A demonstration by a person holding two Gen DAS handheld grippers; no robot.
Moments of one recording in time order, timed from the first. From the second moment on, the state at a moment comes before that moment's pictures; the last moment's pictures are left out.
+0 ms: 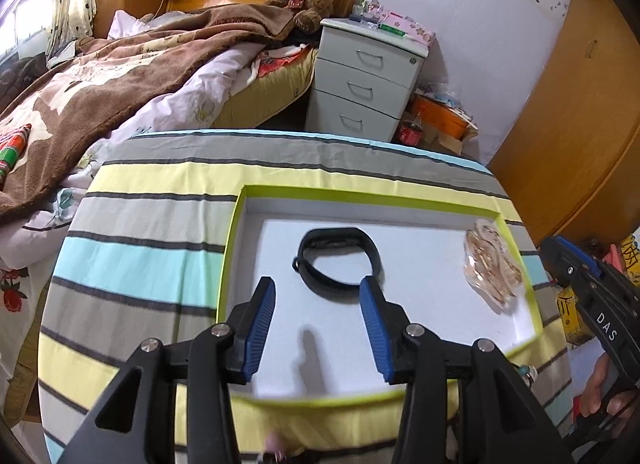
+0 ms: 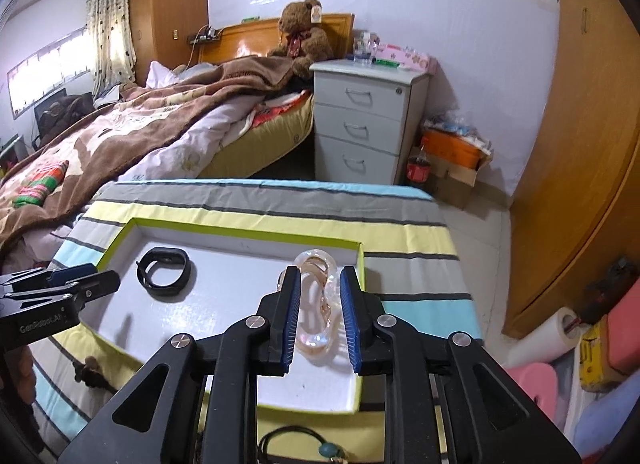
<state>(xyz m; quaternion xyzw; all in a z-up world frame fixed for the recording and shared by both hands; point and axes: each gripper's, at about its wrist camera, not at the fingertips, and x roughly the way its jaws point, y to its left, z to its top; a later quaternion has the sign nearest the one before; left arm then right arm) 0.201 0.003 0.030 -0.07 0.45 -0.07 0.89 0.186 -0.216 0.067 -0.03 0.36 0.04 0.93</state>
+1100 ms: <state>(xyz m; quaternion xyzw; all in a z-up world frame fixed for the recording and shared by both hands) 0.067 0.045 0.032 -0.09 0.41 -0.08 0.90 0.057 -0.194 0.042 0.01 0.35 0.10 0.93</state>
